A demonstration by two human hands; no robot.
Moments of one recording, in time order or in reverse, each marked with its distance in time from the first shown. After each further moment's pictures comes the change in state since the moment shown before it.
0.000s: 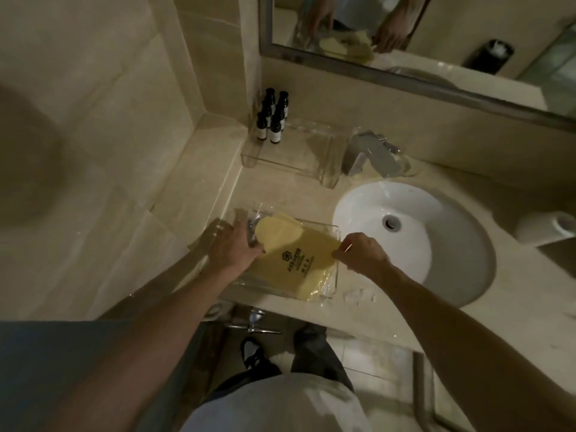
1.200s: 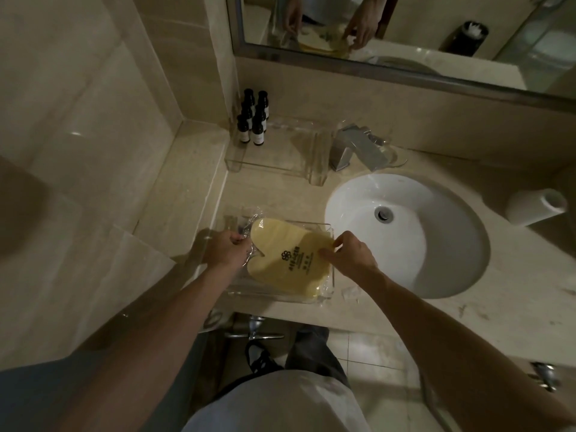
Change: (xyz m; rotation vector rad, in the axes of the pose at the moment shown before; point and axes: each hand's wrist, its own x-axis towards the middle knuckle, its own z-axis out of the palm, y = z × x) left_hand 0.034 -0.008 0.023 -0.534 0.075 -0.247; right_hand -0.007 -0.004 0.020 0.205 0.046 0.112
